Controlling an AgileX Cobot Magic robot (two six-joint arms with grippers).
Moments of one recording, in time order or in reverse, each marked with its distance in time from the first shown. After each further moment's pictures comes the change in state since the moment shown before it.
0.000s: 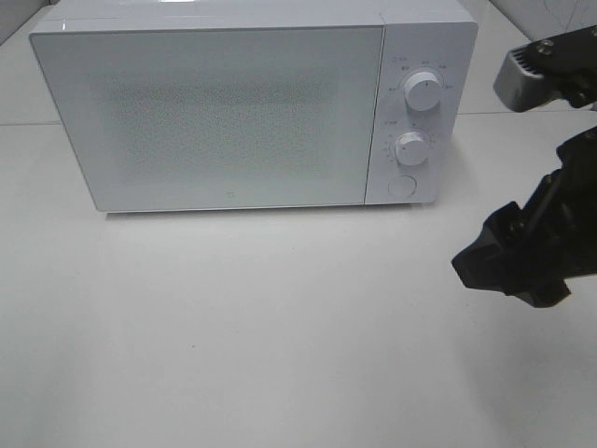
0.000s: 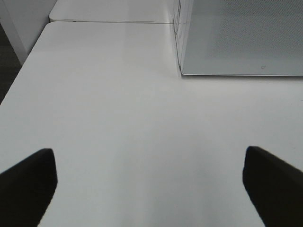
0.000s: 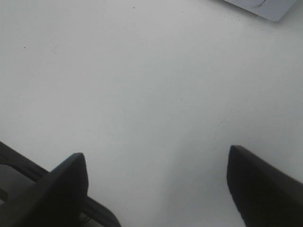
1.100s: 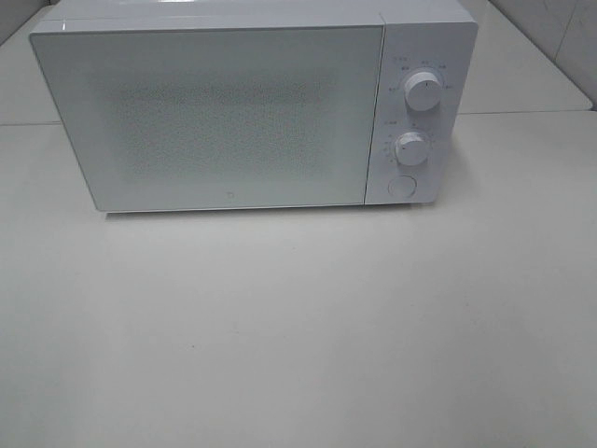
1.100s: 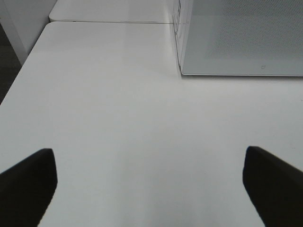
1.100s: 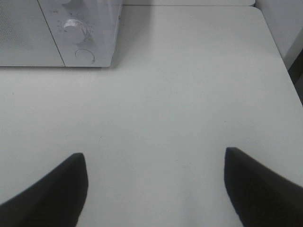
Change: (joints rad) left arm 0.000 0.000 0.000 0.000 0.000 0.000; right arm -0.384 -0.752 0.171 -0.163 0.182 0.124
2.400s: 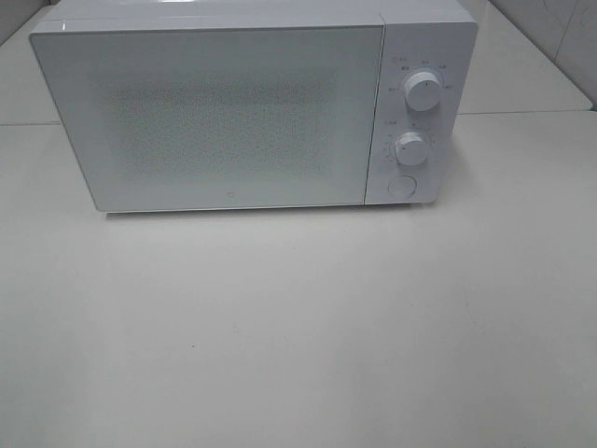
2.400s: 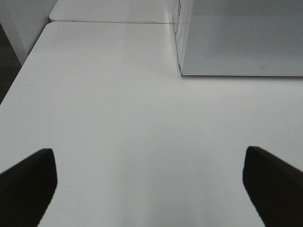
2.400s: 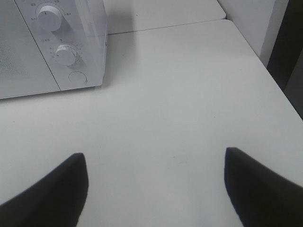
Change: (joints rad) left arm 0.000 -0.001 0.000 0.000 0.000 0.000; right arm -0.171 -0.298 0.044 0.116 0.107 -0.052
